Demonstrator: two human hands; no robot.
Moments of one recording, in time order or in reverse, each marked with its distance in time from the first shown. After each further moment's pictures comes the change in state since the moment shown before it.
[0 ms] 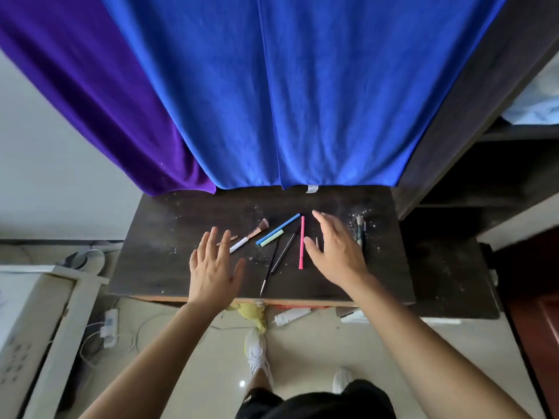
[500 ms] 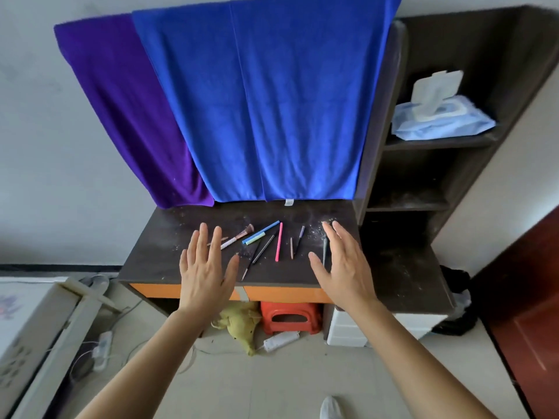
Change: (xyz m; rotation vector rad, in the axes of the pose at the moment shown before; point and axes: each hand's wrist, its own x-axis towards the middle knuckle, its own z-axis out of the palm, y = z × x) left_hand -0.150 0.080 -0.060 -0.042 0.292 0.069; right_hand -0.167 0.017 -0.096 -0.028 0.313 -0.160
